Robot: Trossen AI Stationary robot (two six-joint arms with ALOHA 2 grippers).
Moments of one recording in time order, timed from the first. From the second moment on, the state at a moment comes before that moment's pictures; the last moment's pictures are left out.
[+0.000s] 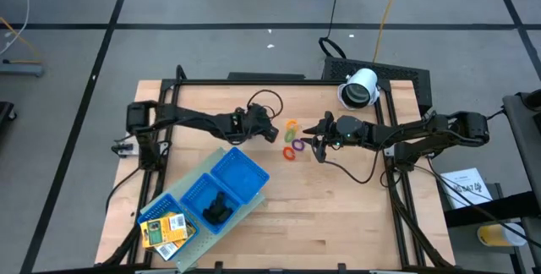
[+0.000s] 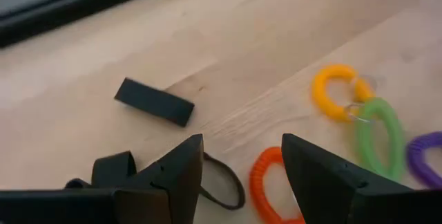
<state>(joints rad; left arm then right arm) 0.18 1.83 1.05 -0.08 -0.49 -0.63 -0.18 1.26 0.42 0.47 0.03 0.14</state>
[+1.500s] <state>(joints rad) 0.22 1.89 1.05 0.03 -0.31 -0.76 -0.18 1.26 0.42 0.47 0.03 0.14</state>
